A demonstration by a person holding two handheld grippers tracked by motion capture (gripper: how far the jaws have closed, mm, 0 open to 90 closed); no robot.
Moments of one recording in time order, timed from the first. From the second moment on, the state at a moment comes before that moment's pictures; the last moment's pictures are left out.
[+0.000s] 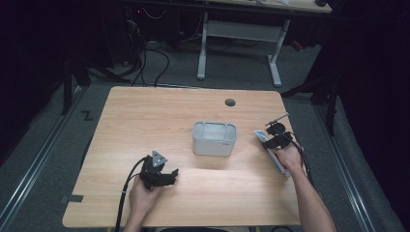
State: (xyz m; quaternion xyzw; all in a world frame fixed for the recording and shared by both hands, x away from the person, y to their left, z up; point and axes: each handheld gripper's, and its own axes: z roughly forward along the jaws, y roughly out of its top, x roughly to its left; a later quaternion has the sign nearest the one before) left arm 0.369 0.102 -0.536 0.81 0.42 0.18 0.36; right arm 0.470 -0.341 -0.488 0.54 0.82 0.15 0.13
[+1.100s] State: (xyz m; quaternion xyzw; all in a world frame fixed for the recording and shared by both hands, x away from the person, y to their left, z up) left arm 0.370 0.102 -0.536 0.81 0.42 0.18 0.36; right arm 0.440 -0.335 -0.435 0.51 0.78 0.35 0.10
